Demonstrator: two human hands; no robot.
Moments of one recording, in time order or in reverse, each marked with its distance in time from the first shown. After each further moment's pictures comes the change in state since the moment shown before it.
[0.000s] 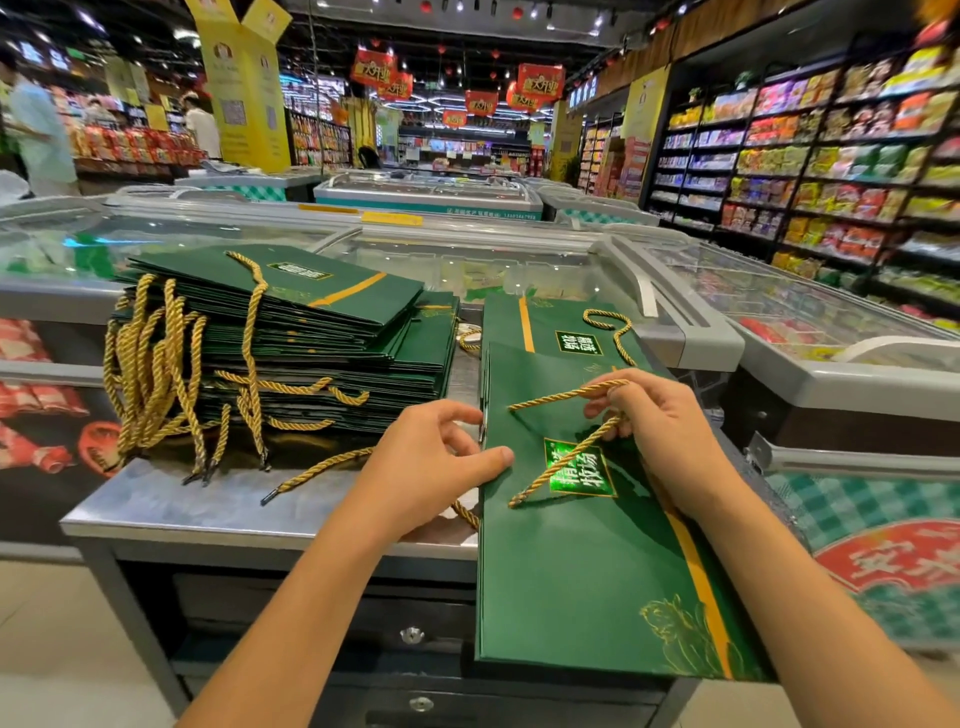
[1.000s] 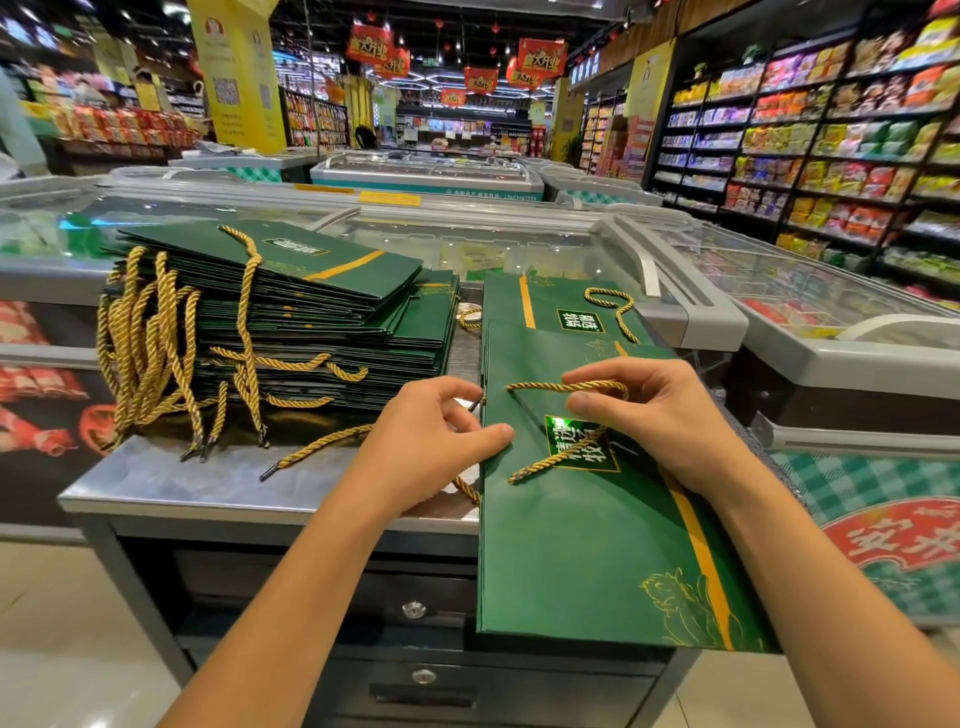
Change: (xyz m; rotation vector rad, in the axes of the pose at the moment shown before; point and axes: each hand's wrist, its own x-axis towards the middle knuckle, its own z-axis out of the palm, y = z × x) left_hand -0.001 0.000 0.001 0.022 0.022 0.029; right_hand -0.011 -0.006 -0.006 0.038 -0.230 -0.041
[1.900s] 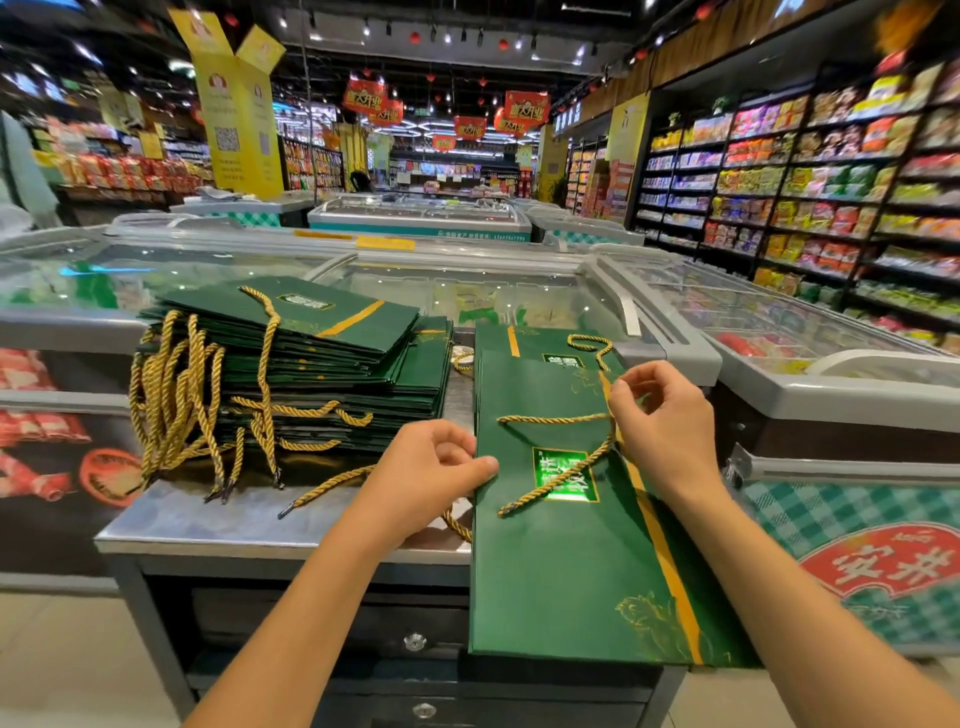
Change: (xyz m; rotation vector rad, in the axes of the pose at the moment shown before) left_hand -0.004 0.007 -0.006 -0.139 -0.054 -0.057; right_hand 0.012 0.002 -0.007 -0.351 0.597 -0.073
